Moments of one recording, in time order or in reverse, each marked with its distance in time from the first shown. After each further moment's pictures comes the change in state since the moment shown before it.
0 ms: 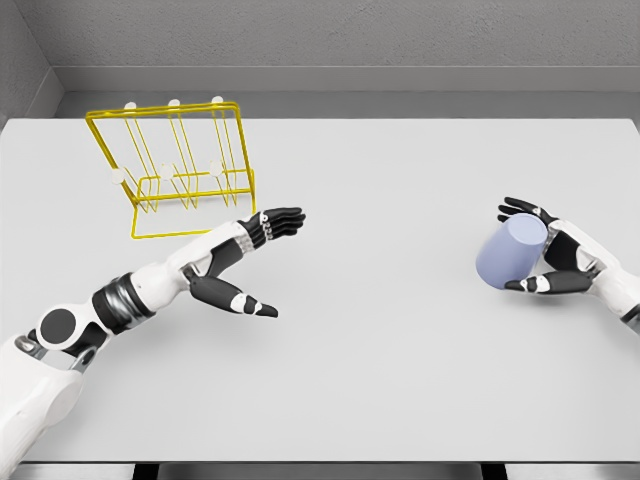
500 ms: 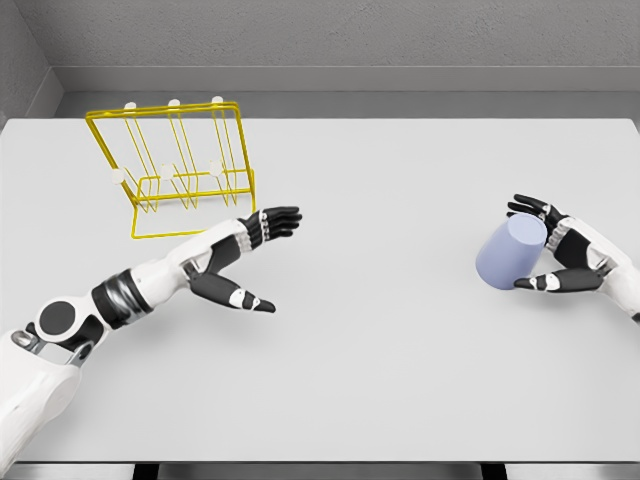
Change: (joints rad) left arm -0.012 0.003 0.005 0.005 0.004 0.084 0.000; right arm 0.011 -0.024 -0.015 -0.011 -0.002 0.000 0.000
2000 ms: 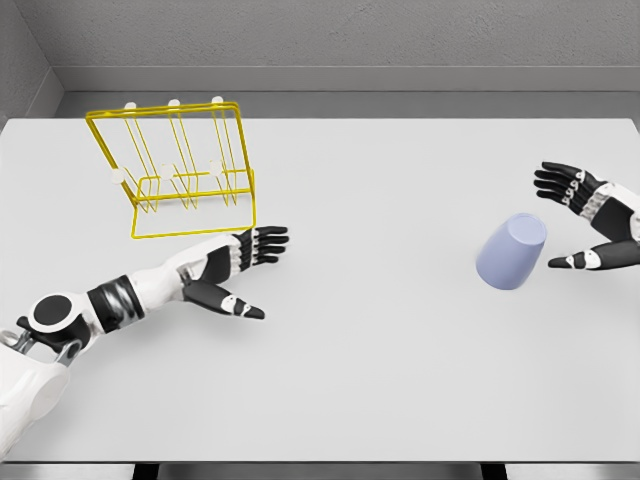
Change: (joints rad) left arm -0.006 0.033 0.007 0.016 0.046 0.292 0.000; right arm -0.026 -0.177 -0.019 -0.172 -0.001 -0.009 0.000
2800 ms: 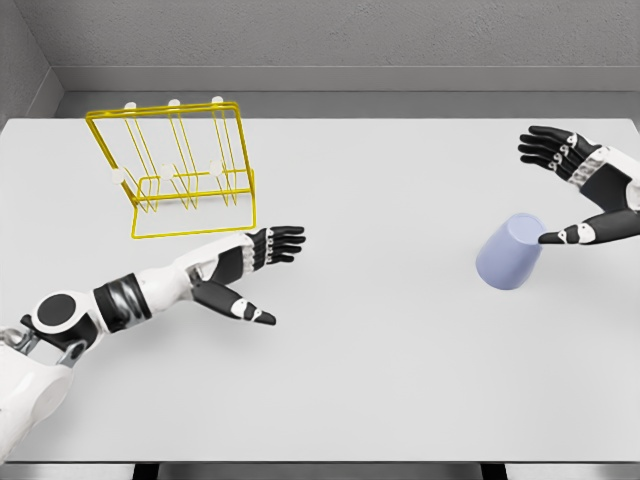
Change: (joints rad) left arm 0.008 0.004 -0.010 -0.099 -0.004 0.003 0.000; right arm -0.078 -0.038 -0.001 -0.145 -0.008 0.001 0.000
